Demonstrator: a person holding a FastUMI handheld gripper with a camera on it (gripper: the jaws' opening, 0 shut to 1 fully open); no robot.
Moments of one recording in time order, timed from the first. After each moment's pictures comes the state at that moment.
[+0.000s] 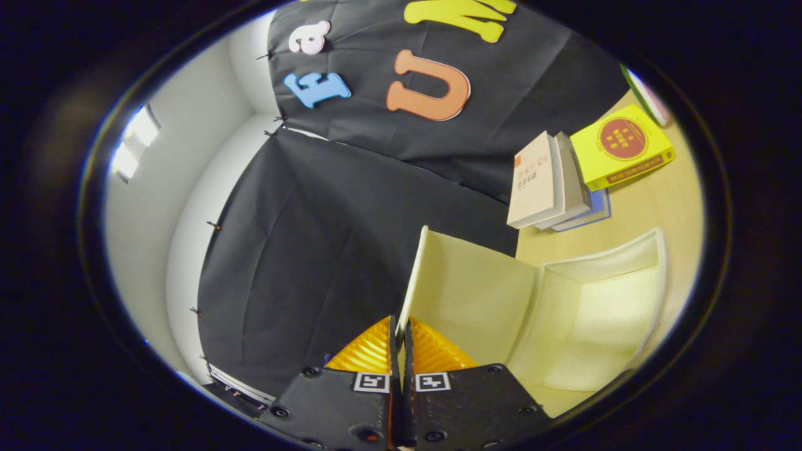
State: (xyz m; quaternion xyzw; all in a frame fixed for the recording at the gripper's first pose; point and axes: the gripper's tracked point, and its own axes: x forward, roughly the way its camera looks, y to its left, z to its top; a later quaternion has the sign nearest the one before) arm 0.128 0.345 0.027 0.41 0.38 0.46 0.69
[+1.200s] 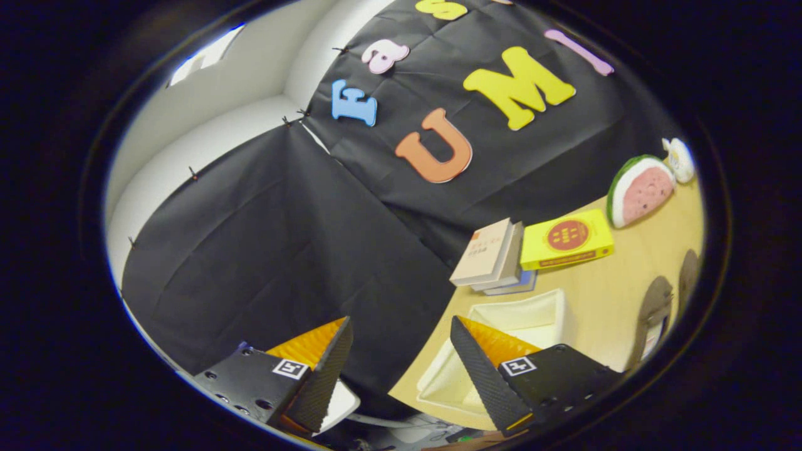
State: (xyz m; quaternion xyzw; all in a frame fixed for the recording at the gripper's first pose) arm 0.083 0.226 0.041 0.26 0.25 0.32 0.87
